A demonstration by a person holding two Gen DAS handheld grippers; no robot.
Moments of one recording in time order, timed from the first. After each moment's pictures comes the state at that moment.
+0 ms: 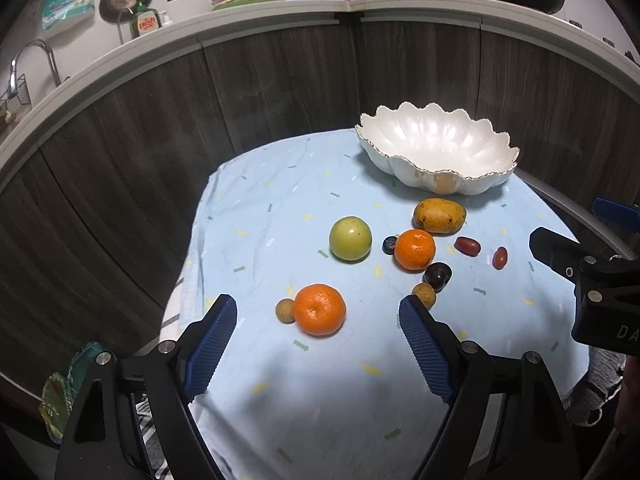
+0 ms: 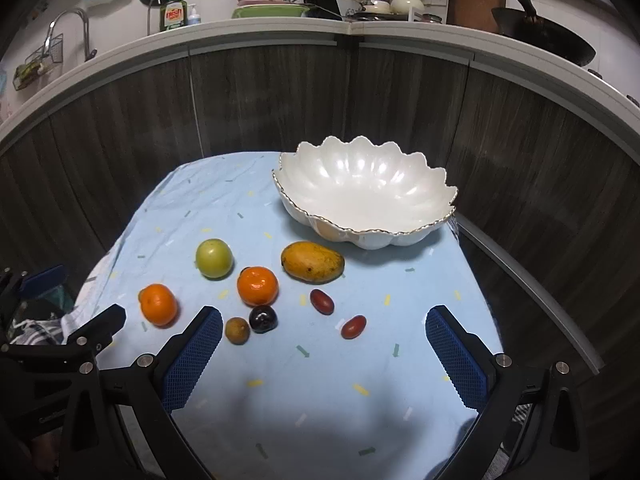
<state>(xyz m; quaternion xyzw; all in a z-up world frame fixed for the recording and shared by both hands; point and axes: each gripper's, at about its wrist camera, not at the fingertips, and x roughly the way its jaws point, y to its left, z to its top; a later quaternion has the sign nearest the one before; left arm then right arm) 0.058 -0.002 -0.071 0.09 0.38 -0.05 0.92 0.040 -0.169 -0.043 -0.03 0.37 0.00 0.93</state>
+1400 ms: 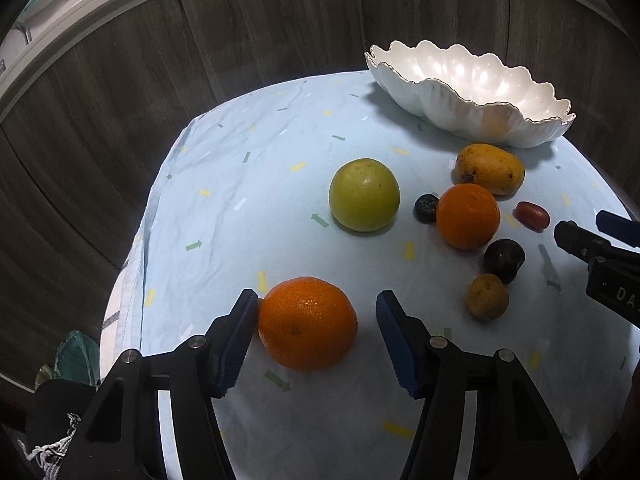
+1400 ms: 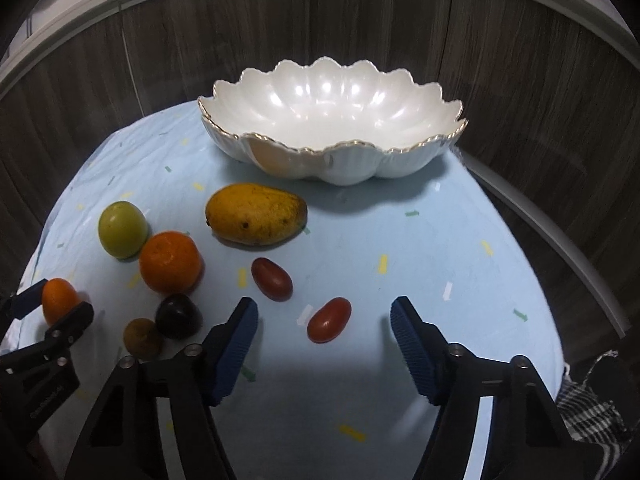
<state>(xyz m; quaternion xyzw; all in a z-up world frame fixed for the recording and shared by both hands) 0.123 -0.008 -0.155 0.10 0.44 -0.04 0.89 0.101 -0.199 -0.136 0.01 0.44 -0.06 0.89</state>
